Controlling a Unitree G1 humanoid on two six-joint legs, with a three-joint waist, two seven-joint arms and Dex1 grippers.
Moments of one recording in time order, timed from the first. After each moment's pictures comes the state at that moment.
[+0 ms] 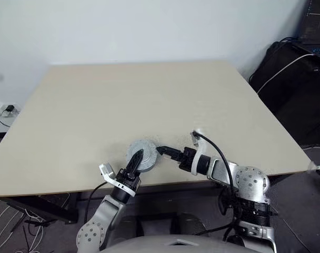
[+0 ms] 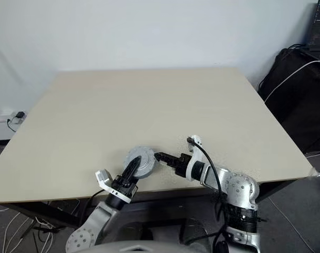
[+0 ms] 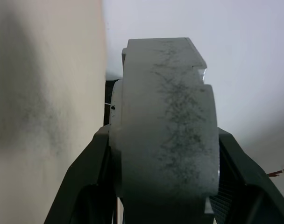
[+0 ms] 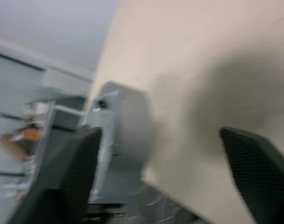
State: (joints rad) left arm 0.35 -0.06 -0.01 -0.15 -1.41 0.53 -0.32; right arm -0.17 -0.12 -0.22 -0.26 0.93 1.31 0.19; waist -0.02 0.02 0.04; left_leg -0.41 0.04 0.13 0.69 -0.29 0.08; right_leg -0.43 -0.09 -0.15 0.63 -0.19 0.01
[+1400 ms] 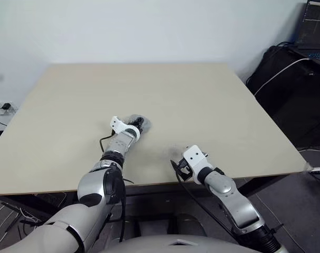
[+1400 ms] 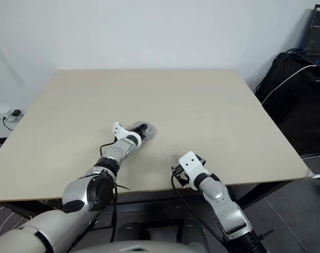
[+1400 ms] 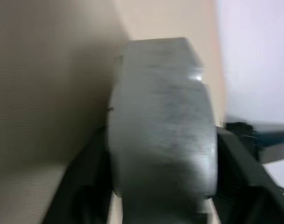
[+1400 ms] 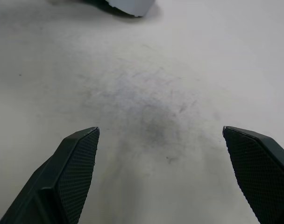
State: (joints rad) left arm -0.84 -0.03 0.51 1.19 -0.80 0.22 -0.07; right arm 0.06 -0.36 0.33 -0.25 -0.04 0.45 0.26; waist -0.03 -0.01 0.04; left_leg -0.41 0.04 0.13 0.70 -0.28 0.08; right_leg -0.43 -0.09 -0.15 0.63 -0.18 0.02
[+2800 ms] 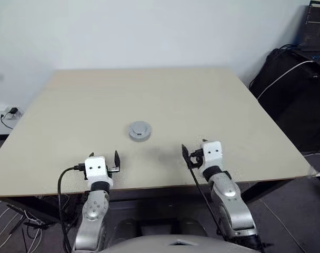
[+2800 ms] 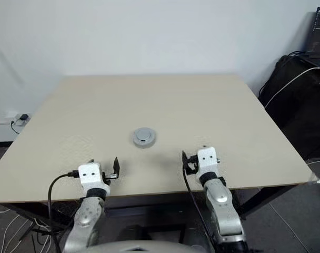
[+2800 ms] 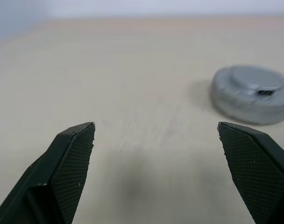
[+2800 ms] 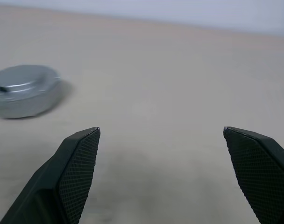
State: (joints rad) left arm 0.34 0.04 -0.12 -0.12 0.06 -0.16 0.17; right arm 0.19 -0.10 0.07 -0.16 -0.01 0.10 0.09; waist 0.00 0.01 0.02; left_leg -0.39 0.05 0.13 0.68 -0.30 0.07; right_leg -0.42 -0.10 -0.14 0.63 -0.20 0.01
